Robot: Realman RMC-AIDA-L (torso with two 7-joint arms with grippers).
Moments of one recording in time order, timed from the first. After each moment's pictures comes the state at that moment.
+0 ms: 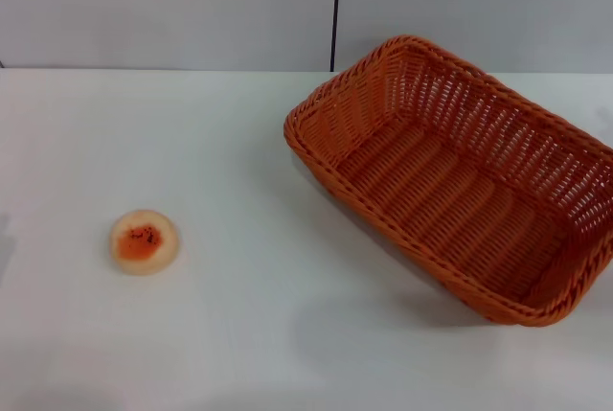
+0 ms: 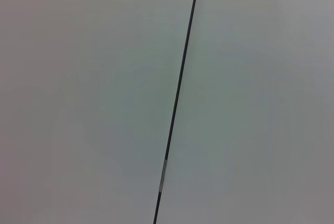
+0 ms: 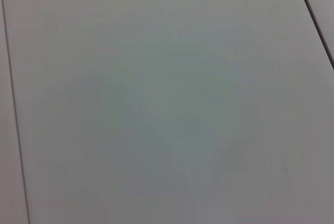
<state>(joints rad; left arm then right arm) -0.04 -2.06 -0.43 0.00 1.96 1.67 -0.47 0.33 2.07 -0.22 -0.28 -1.39 -1.58 0.83</state>
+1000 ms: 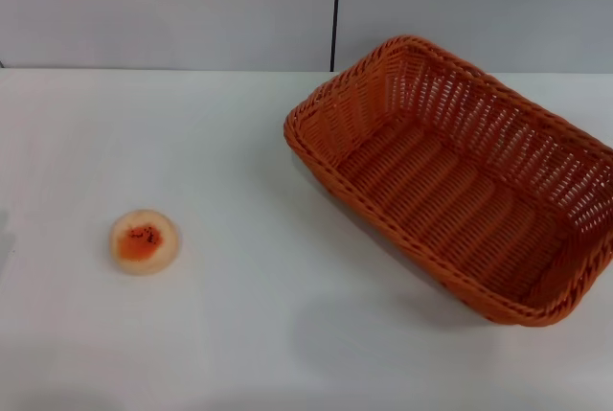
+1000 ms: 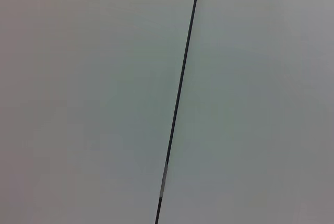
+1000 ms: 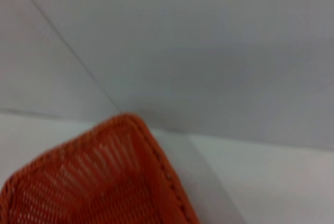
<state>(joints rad) -0.04 -2.06 -0.43 0.01 1.96 1.67 -0.47 0.57 1.96 -0.39 -1.21 -2.47 -1.78 2.20</state>
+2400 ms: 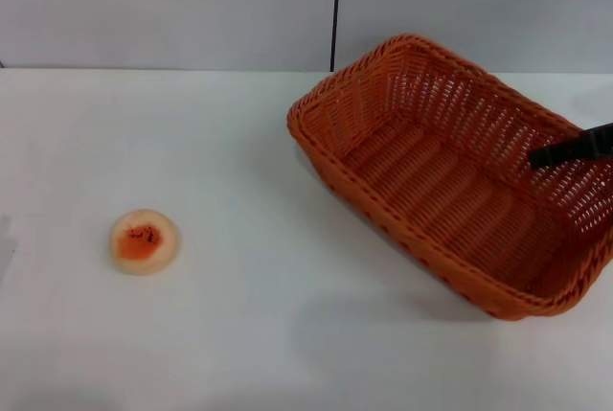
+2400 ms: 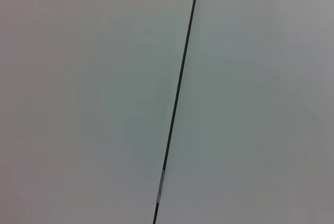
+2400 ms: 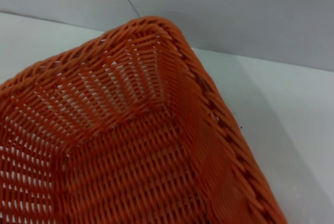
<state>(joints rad) -0.03 -2.07 -0.43 0.00 1.96 1.70 -0.47 0.71 1.97 -0.65 -0.83 -2.58 -1.50 2.20</state>
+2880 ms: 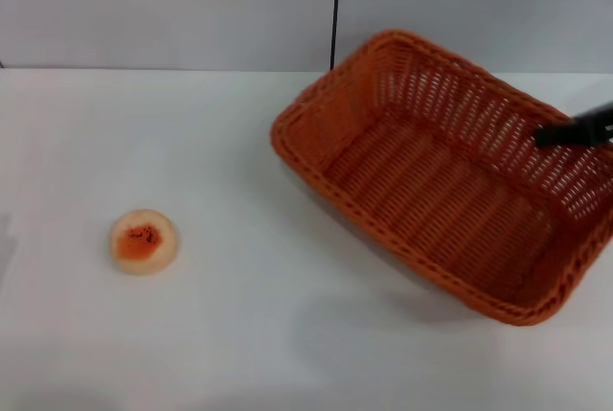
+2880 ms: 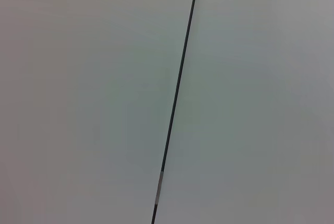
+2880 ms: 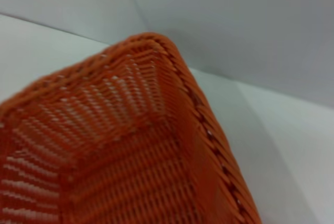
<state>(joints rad) -0.03 -2.07 -0.43 0.00 1.96 1.71 -0.47 0.70 1.99 -0.65 -0.88 -2.53 -1.50 2.11</state>
